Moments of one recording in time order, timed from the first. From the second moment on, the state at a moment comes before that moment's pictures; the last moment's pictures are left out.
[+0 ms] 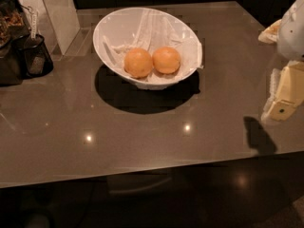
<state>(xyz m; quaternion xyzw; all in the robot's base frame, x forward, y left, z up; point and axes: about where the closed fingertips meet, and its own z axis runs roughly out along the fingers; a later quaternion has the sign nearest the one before) 0.438 -0.217 0.976 -0.60 0.78 -0.03 0.16</state>
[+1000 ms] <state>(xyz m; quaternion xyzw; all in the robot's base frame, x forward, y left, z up) 0.480 -0.174 1.000 -0.66 0.72 -0.02 0.20</state>
